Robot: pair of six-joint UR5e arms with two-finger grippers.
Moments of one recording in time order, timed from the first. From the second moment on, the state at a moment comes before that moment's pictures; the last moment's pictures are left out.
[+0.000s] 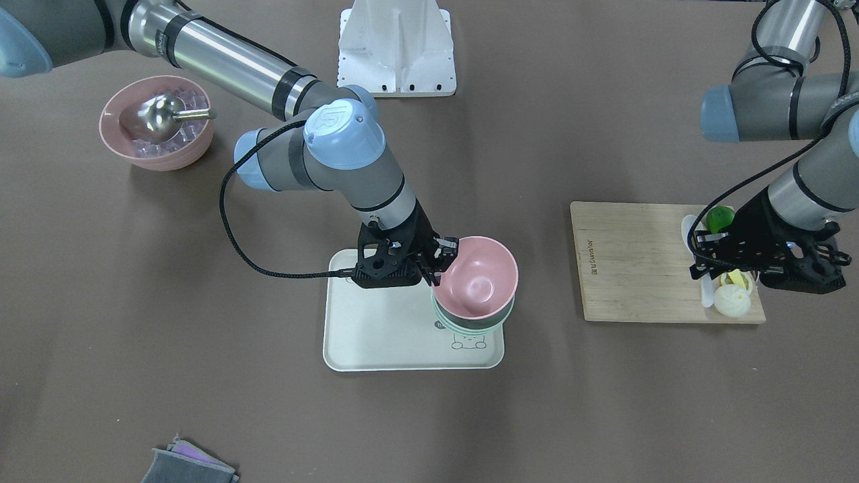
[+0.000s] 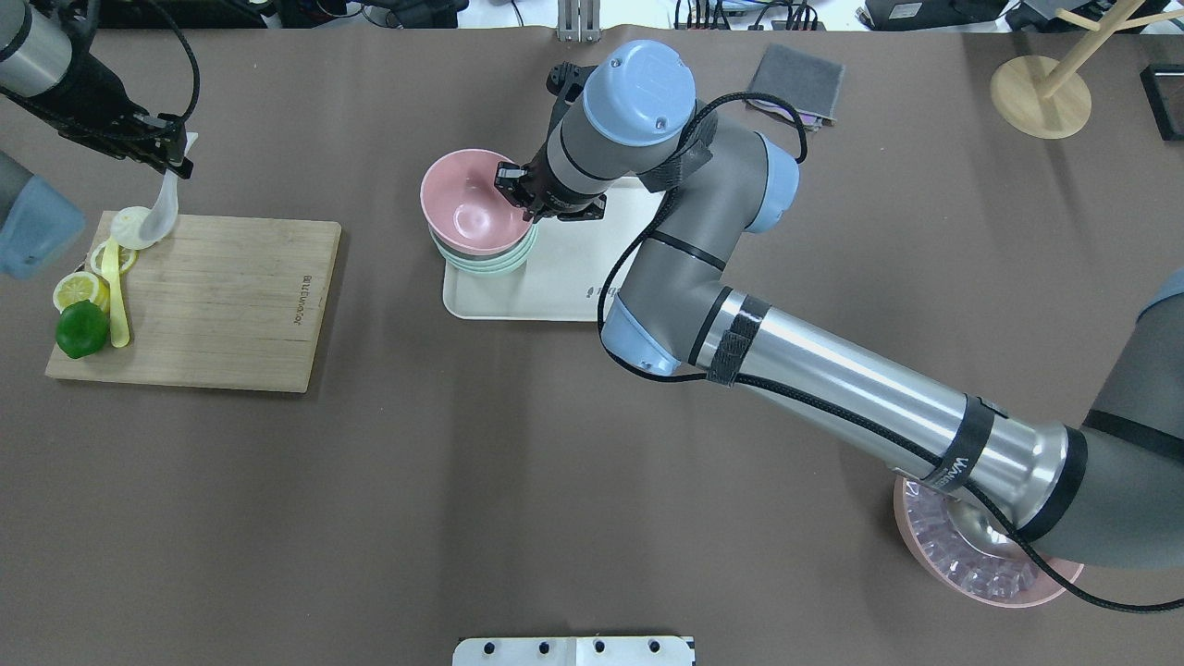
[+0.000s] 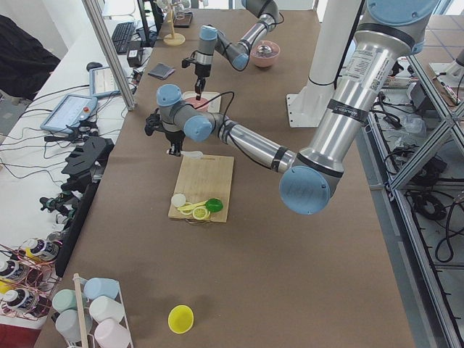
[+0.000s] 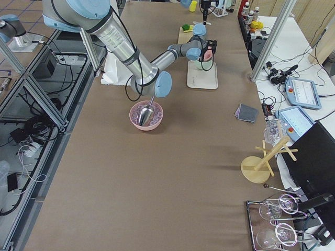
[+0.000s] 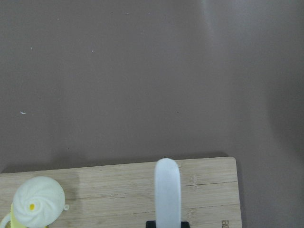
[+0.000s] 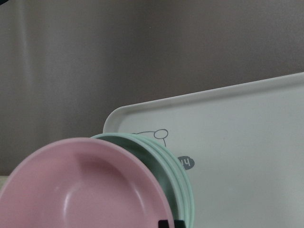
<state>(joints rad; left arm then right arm) -1.13 -1.96 -1.59 -1.76 -2.28 -0.60 0.65 -0.61 1.18 -1.02 1.94 1.41</state>
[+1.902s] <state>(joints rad) -1.04 -2.20 -1.52 -1.91 -2.31 -0.85 0.72 -0.70 1.26 -0.97 1.97 1.36</state>
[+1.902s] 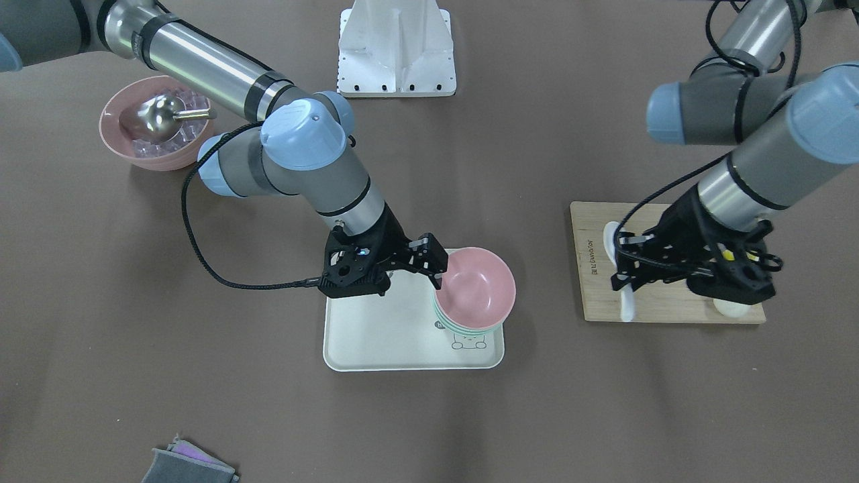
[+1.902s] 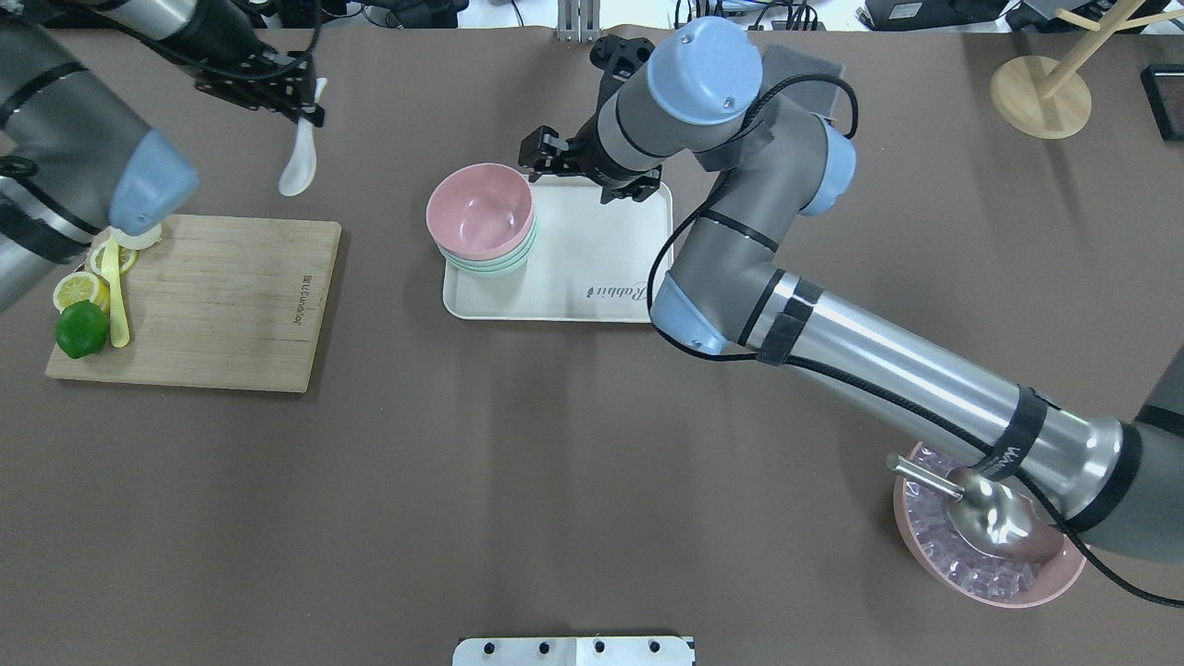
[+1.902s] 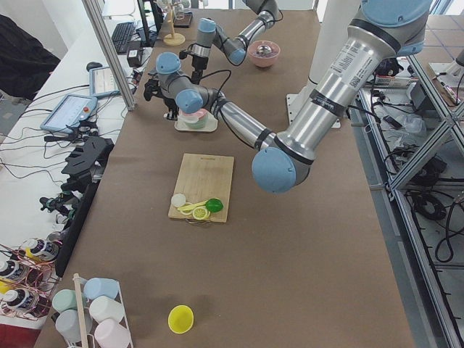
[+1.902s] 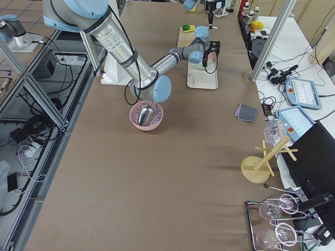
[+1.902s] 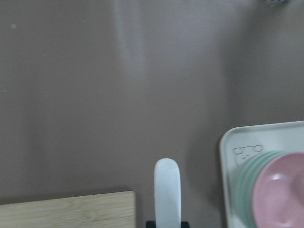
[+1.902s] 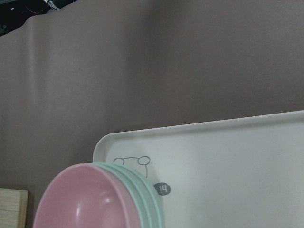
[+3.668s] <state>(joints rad) -0.86 -2.33 -1.35 -2.16 -2.09 -1.02 0.84 -0.89 1.37 -0.98 2.09 1.26</state>
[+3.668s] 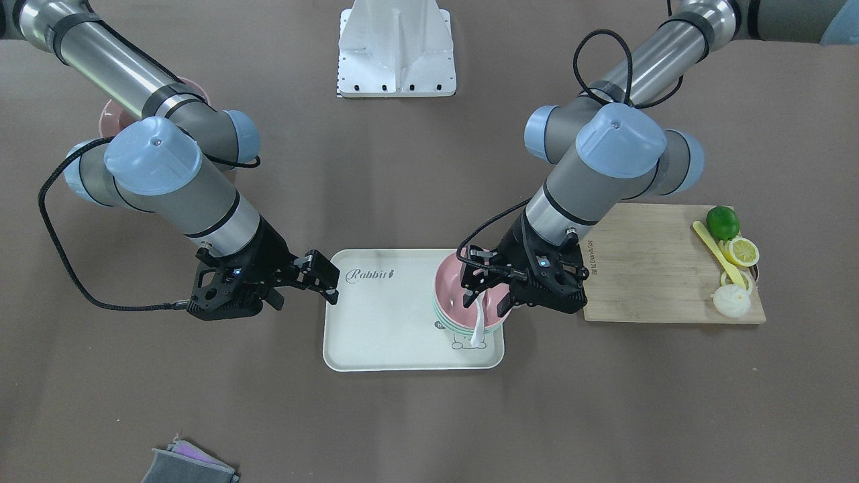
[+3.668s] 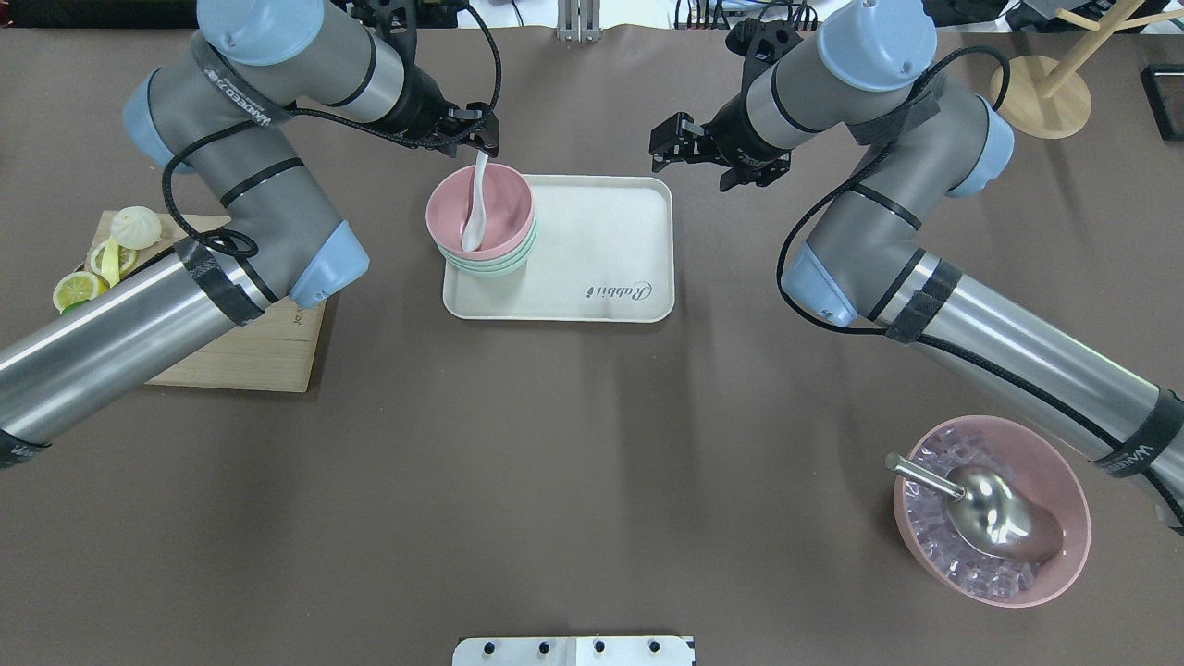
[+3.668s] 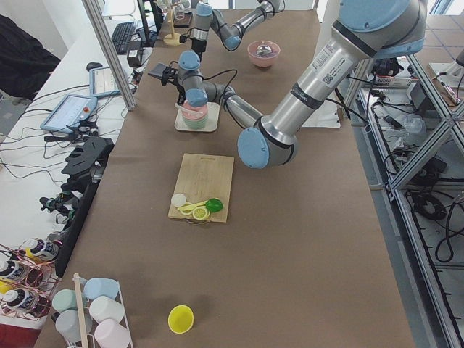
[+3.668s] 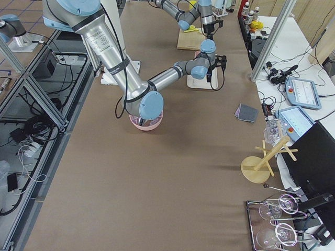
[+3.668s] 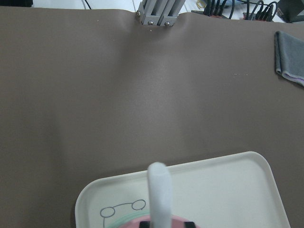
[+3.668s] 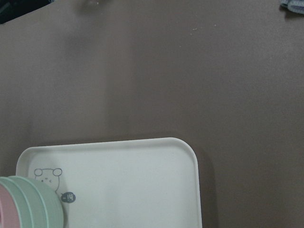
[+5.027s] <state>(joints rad) -1.36 -1.86 -1.61 -1.73 -2.28 -0.37 1.36 -1.50 1.55 -1.27 2.34 0.27</state>
